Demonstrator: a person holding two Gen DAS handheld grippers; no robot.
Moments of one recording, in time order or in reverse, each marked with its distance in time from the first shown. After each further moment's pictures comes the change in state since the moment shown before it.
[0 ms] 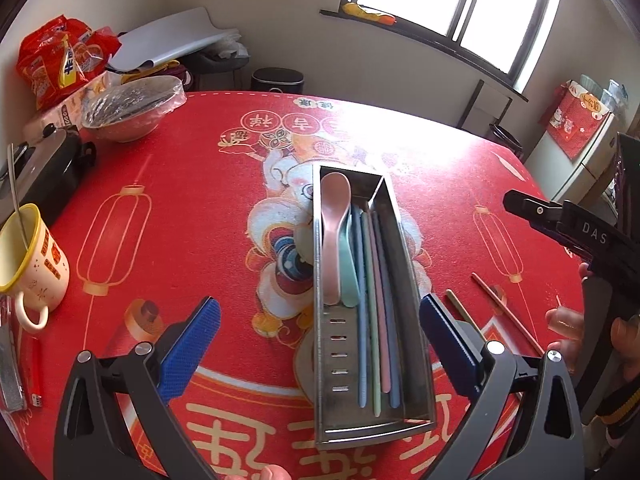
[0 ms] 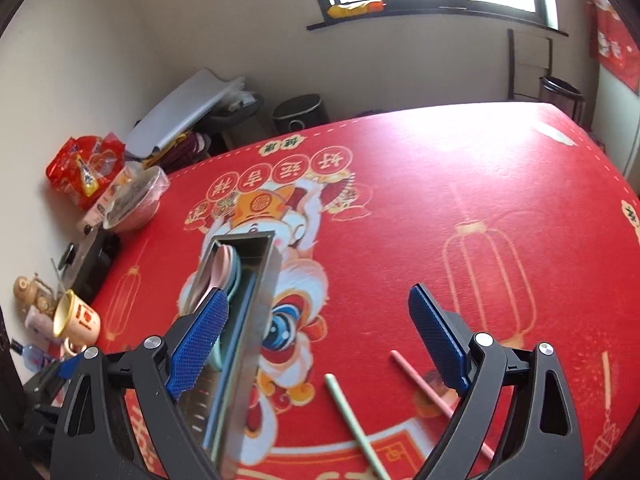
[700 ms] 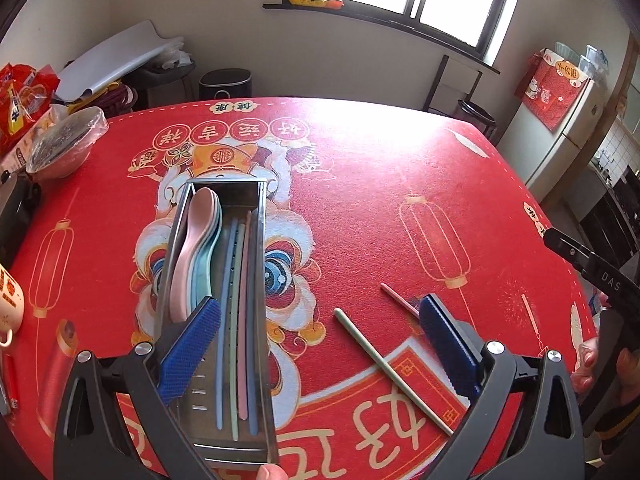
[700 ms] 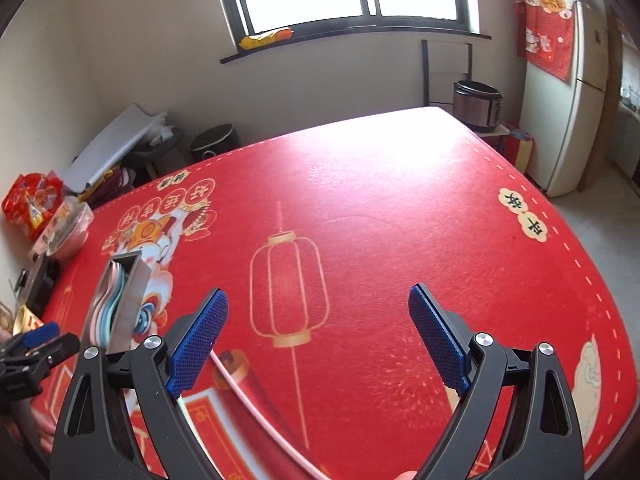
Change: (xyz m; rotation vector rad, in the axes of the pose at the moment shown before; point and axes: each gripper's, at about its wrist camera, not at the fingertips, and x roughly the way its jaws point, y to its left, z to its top) left arm 0.028 -0.132 0.016 0.093 0.046 -0.022; right arm -0.079 -0.155 -0.011 0.065 -0.075 -0.202
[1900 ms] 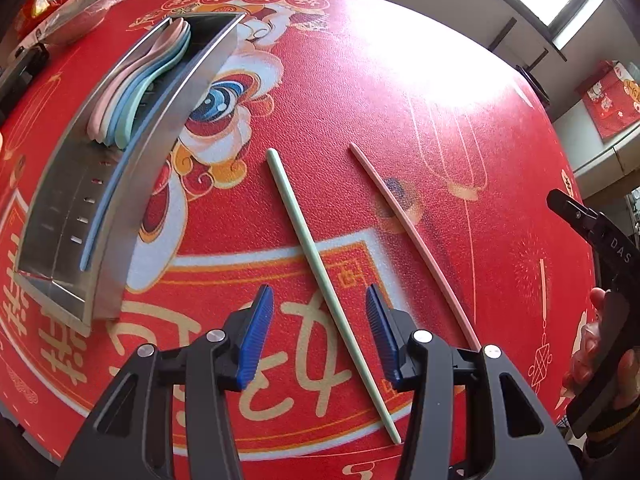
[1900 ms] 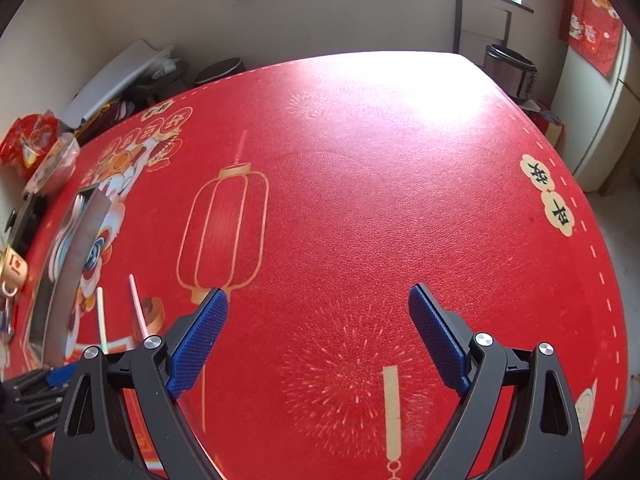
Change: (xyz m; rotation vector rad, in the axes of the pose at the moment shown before) left arm 0.067 -0.069 -0.077 -0.243 0.284 0.069; right arm 0.070 -0.054 -0.007 -0.132 0.220 0.056
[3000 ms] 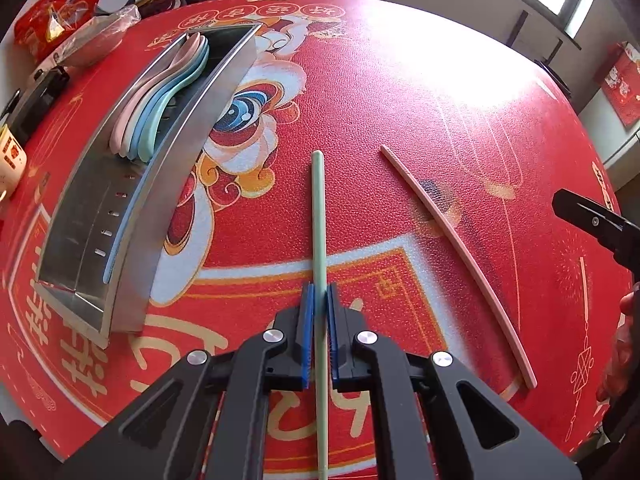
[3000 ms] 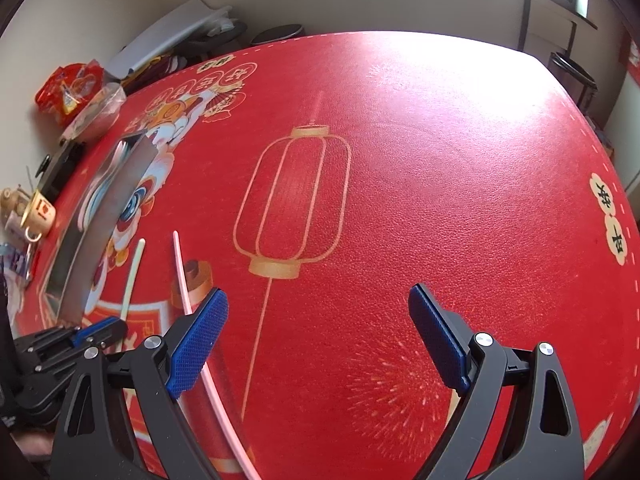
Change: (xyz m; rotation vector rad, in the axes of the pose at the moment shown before) left arm 0.012 0.002 0.004 0.040 -0.069 0.144; right arm 0.020 0.038 -0.004 -0.139 0.102 0.131
